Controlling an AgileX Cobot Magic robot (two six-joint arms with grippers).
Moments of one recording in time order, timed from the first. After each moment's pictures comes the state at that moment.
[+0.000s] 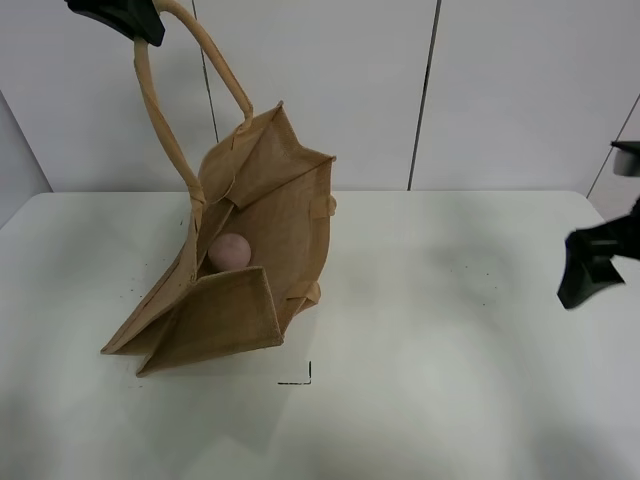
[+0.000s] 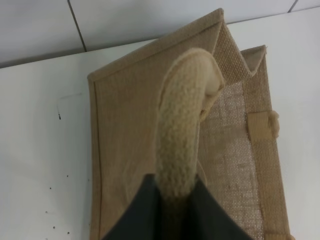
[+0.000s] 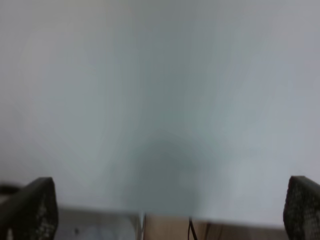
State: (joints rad) left arm -0.34 1.71 -2.05 0.06 1.17 -0.13; right arm 0.00 1.30 -1.02 0.08 1.21 -0.12
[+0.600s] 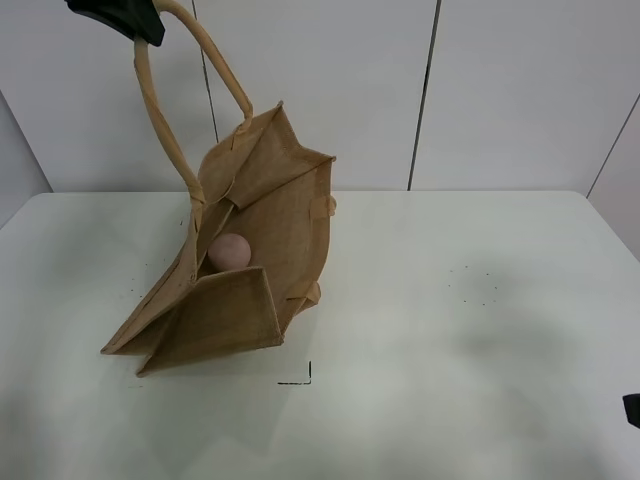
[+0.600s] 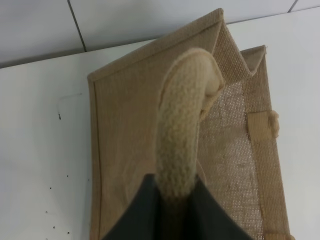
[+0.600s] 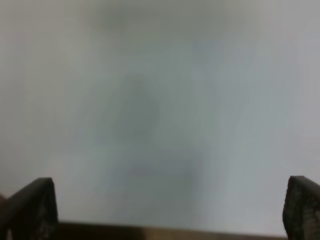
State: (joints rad) left arm -0.34 1.71 -2.05 0.06 1.17 -0.13; right arm 0.00 0.47 -0.50 0.05 1.03 -0.10
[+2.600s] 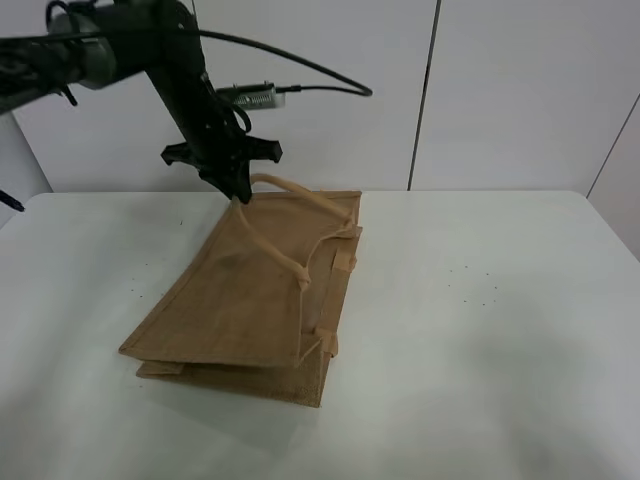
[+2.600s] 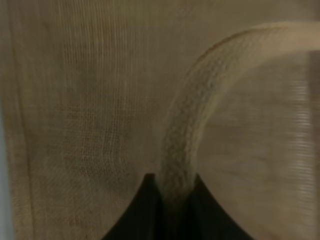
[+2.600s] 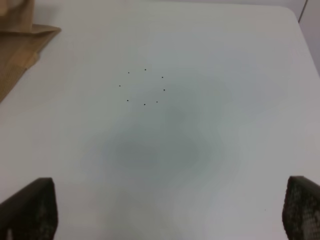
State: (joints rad) left arm -0.34 2.19 -2.05 -0.11 1.16 -0.08; right arm 0.06 0.00 -0.49 0.00 1.03 -0.04
